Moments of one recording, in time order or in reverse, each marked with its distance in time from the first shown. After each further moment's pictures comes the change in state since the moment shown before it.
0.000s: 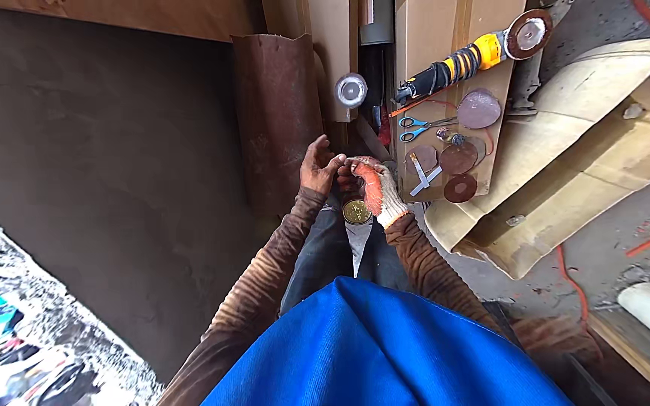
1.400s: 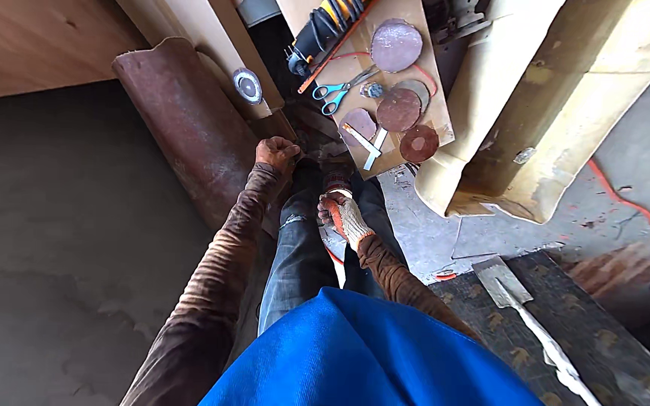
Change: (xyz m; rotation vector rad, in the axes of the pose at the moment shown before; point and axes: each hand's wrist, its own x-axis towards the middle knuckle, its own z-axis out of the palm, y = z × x) left_hand 0.044 -0.050 0.106 0.703 -0.299 -0.051; right_hand -0.037 0.165 -0.121 0.093 0.192 0.229
